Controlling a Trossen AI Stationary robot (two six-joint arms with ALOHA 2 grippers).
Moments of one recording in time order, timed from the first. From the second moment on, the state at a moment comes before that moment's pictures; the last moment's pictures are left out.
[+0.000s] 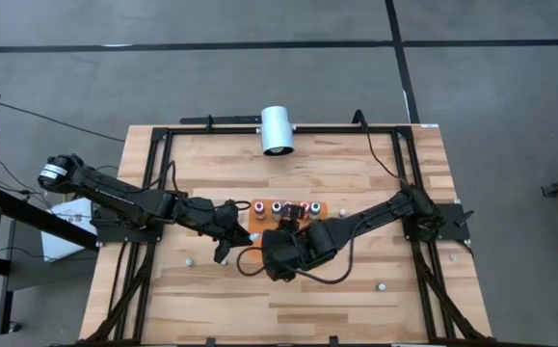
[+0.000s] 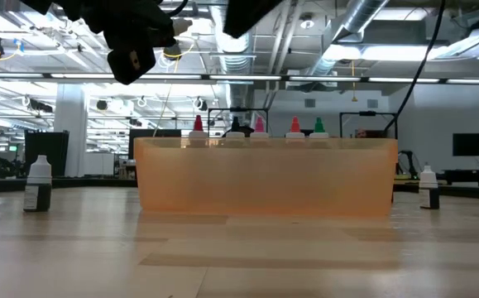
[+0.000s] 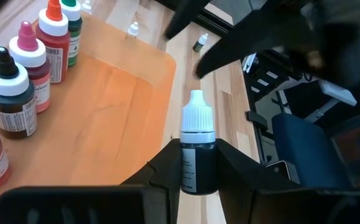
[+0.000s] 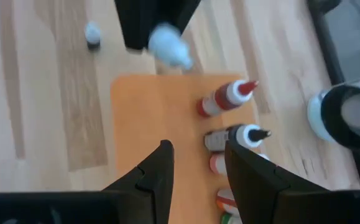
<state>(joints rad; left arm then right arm) -0.24 1.18 0.68 0.07 0.01 -0.57 0.39 2.10 2.07 -1.18 0.53 0.33</state>
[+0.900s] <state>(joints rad) -0.24 1.18 0.68 0.28 -0.05 -0.52 0.39 1.41 1.00 0.11 0.40 0.33</state>
